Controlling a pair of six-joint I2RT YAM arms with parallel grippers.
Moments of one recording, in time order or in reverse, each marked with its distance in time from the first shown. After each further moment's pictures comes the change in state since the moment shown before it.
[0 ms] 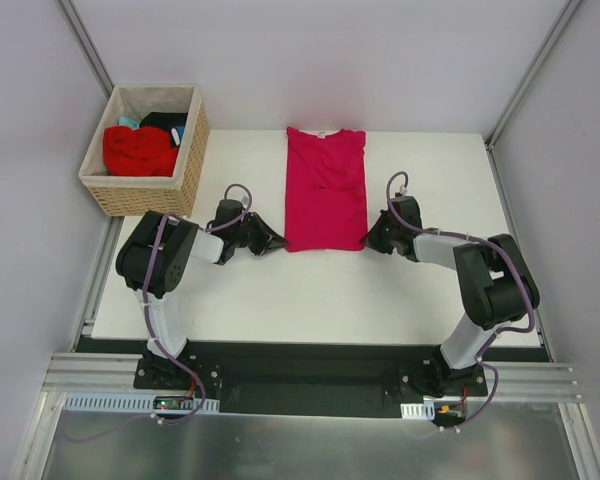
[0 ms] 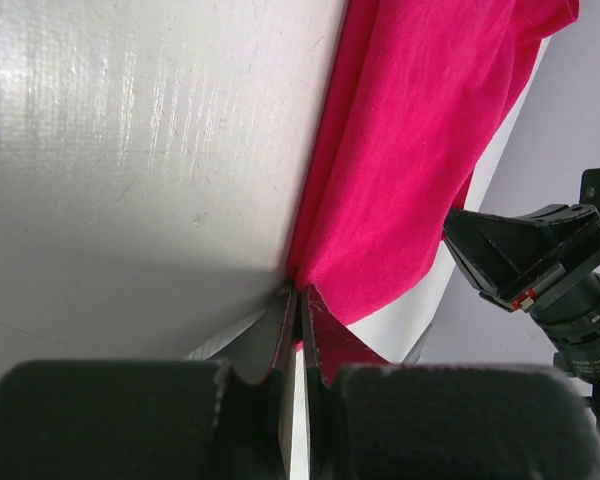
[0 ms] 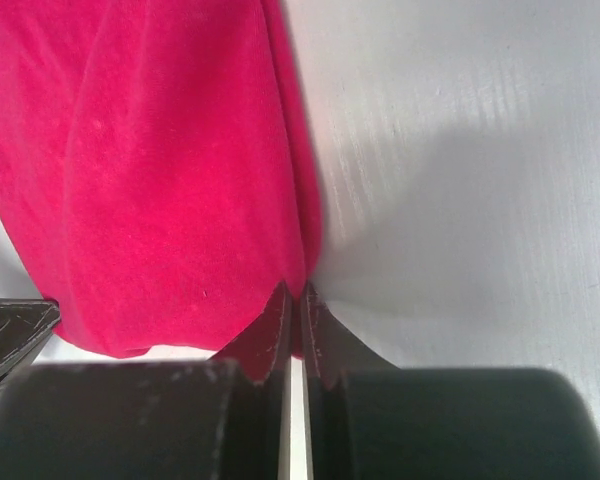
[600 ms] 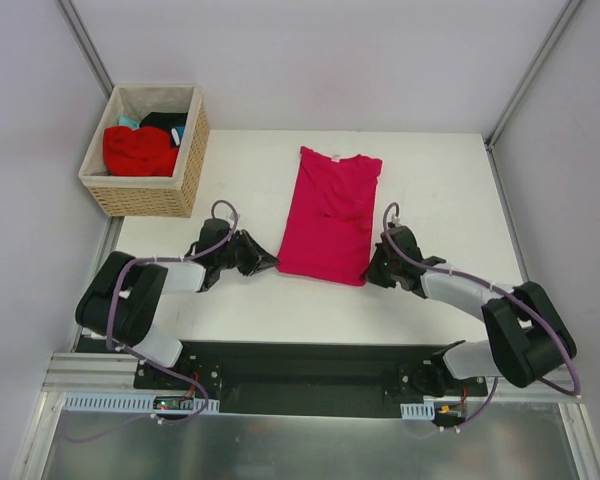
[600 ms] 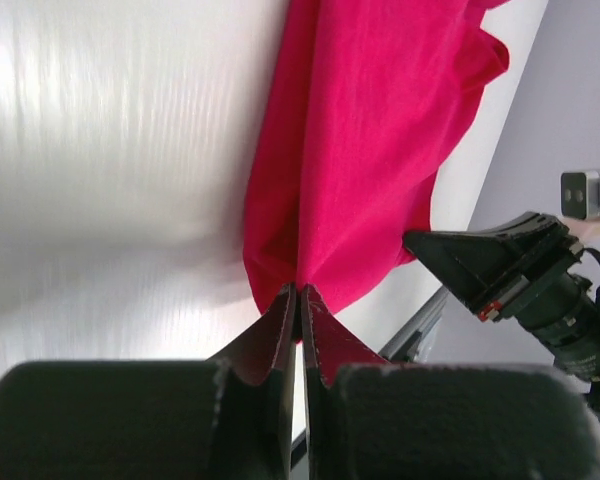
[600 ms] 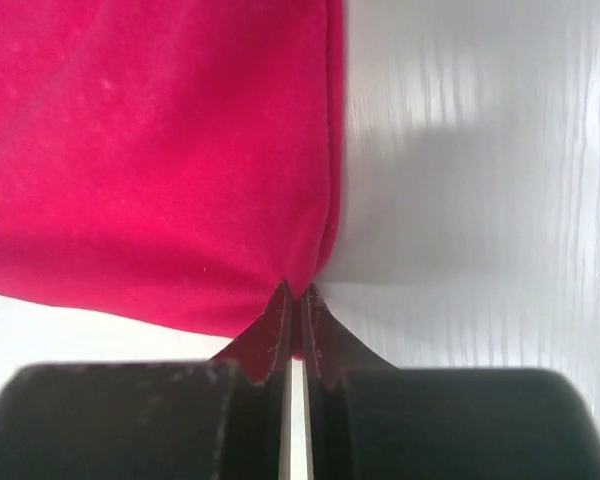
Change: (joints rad) left arm -0.015 -0.334 -0.247 -0.074 -0.022 0.031; right arm 0.151 -0.308 -0.210 -0.187 0.071 -0.020
